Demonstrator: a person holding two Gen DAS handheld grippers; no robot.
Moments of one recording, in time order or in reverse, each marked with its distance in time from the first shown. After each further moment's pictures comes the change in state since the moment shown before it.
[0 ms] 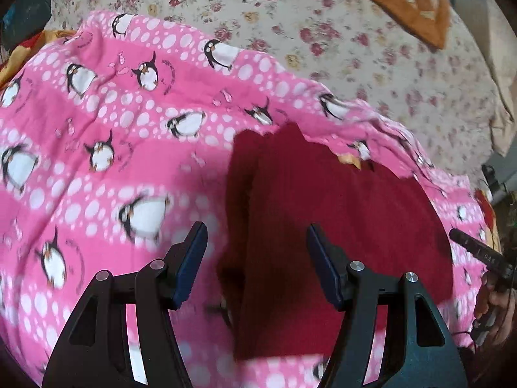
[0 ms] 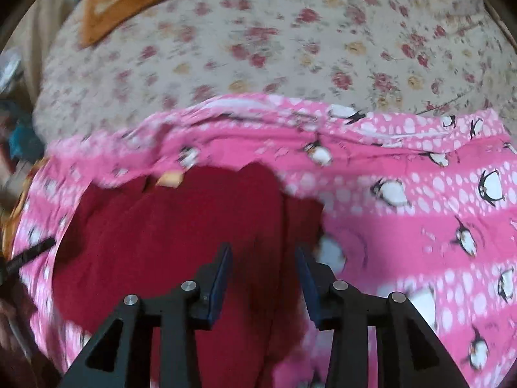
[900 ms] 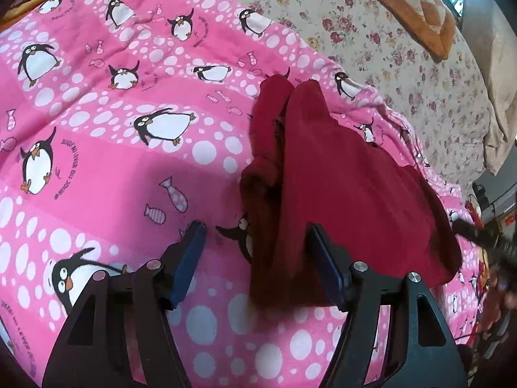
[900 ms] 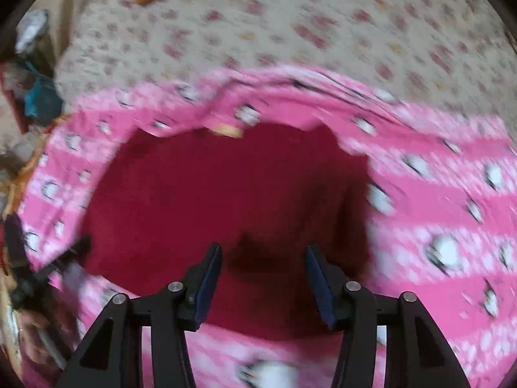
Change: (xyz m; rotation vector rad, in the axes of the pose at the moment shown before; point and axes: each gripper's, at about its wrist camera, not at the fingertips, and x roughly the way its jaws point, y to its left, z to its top) left arm 0.013 0.031 -0.064 -0.130 -0.042 -0.067; right arm -0.008 0.092 -0.031 -0.073 0.049 0.028
